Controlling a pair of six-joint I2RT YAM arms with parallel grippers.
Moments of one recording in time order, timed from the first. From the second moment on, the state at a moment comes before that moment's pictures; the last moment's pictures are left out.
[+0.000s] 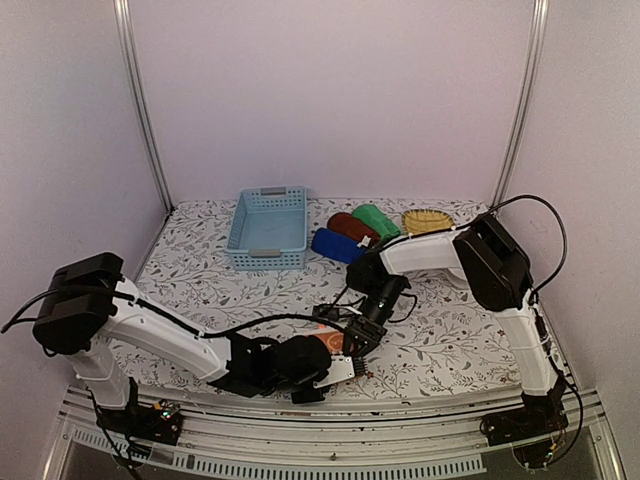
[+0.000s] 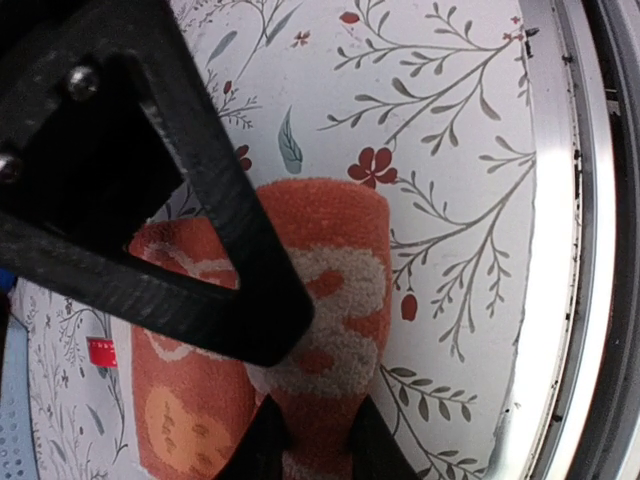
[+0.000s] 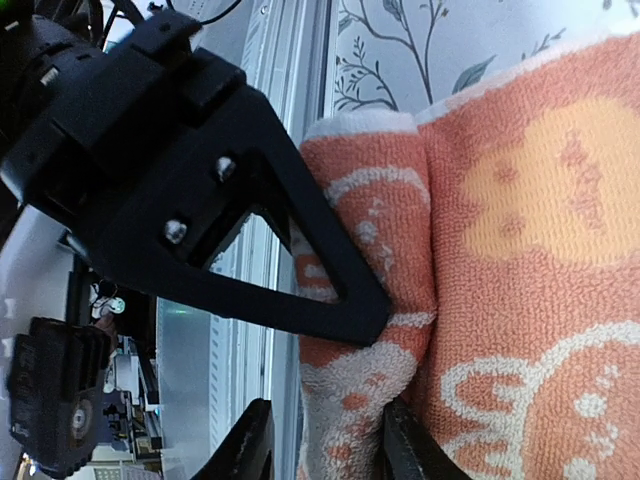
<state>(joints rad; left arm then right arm) -1.36 1.77 0.83 0.07 -0.35 0.27 0.79 2.35 1.66 -1.24 -1.06 -0.79</state>
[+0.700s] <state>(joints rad) -1.26 1.72 0.82 0.02 -0.11 0.12 0.76 2.35 1.68 -1.03 -0.92 -0.50</state>
